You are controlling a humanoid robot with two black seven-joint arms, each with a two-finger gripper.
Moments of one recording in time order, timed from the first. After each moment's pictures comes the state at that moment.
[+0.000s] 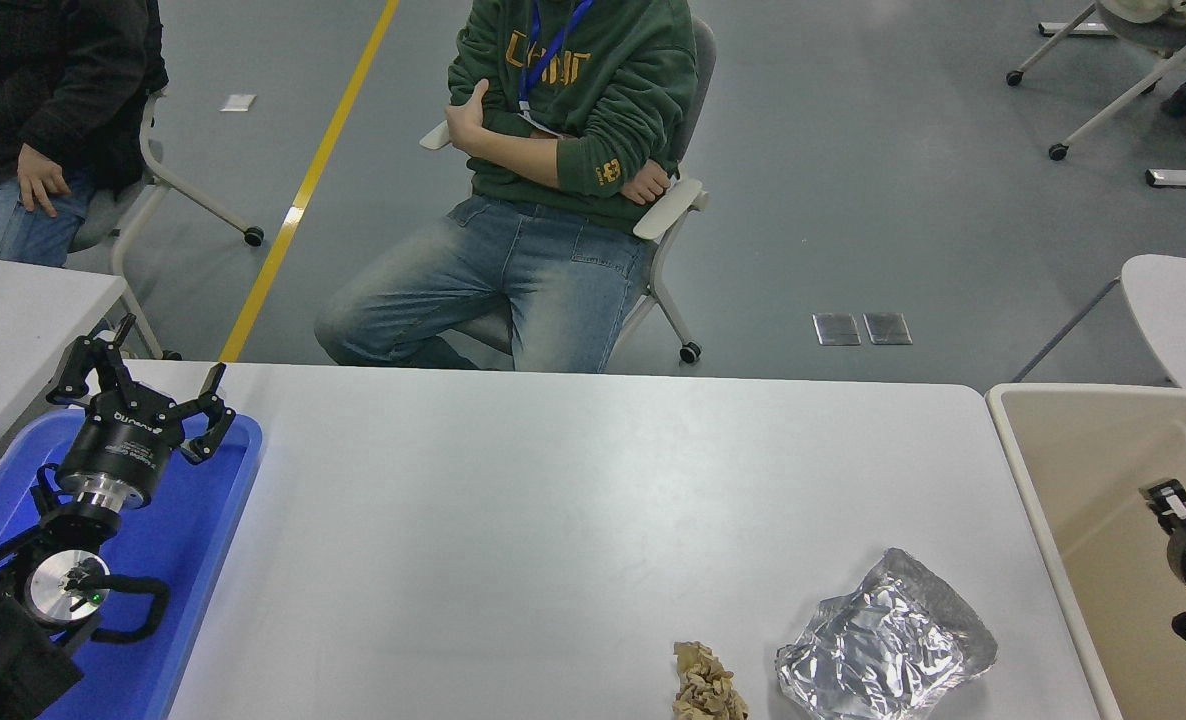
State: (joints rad) left arm -0.55 0.46 -0.57 -0.39 -0.23 -0.70 -0.60; right arm 0.72 -0.47 -0.27 0.21 -0.10 -0.08 -0.01
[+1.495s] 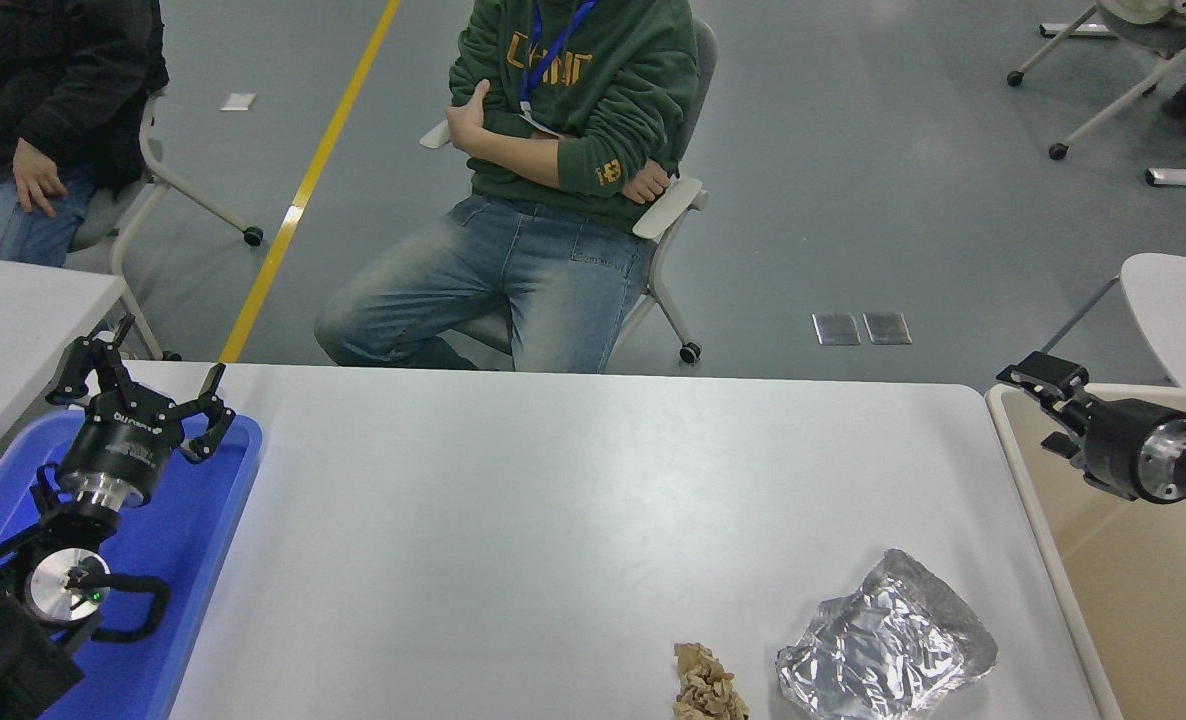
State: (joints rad) left arm -0.55 0.46 -0.57 -0.39 -0.23 -0.70 -0.60; right arm 0.93 -0.96 -0.01 1.26 -0.56 -0.05 0.10
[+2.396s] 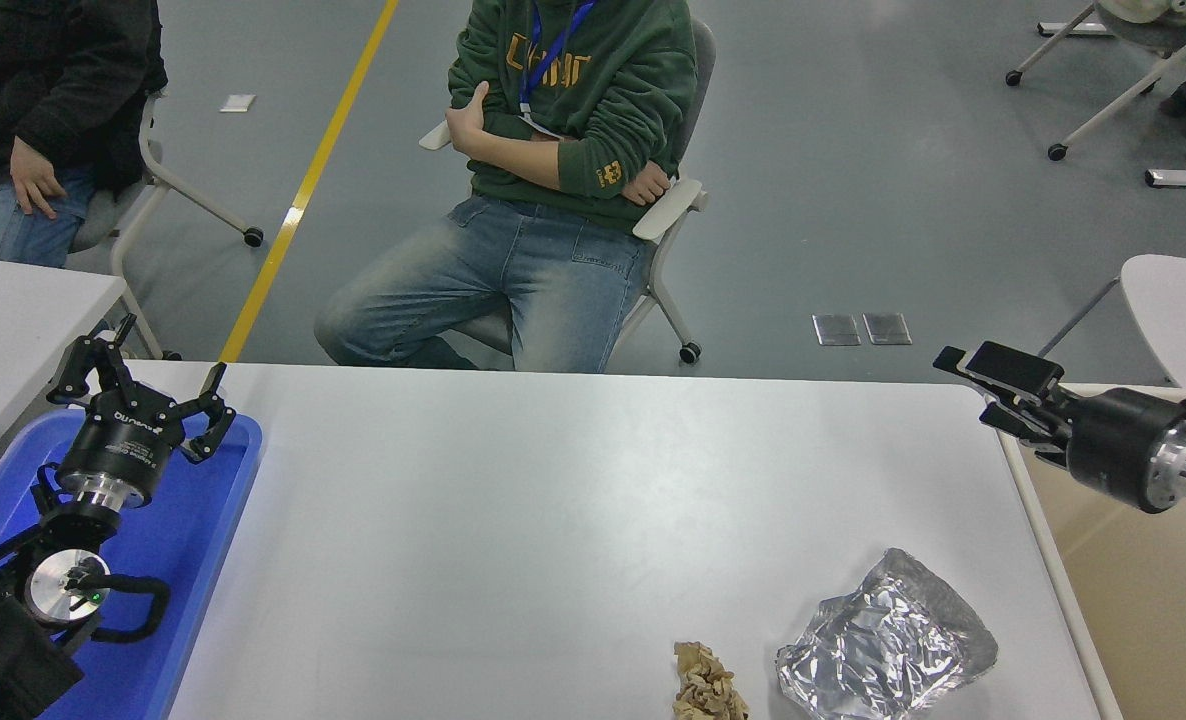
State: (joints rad) left arm -0.55 0.46 -0.57 -0.39 -0.23 -0.70 -0.60; right arm 0.92 -1.09 0.09 1.57 -0.64 -0.18 0.17
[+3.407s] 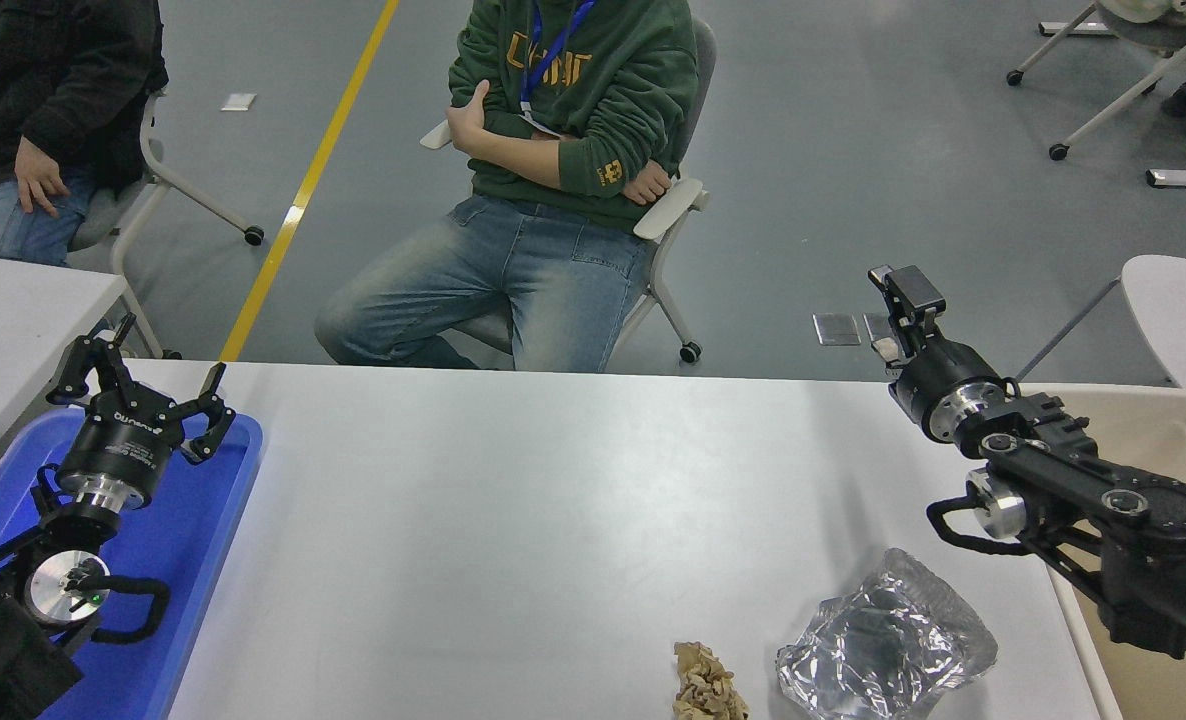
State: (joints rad) left arm -0.55 0.46 -0.57 -0.39 -0.23 -0.70 -0.60; right arm 0.73 -0.40 0.46 1.00 -0.37 -0.43 0.28
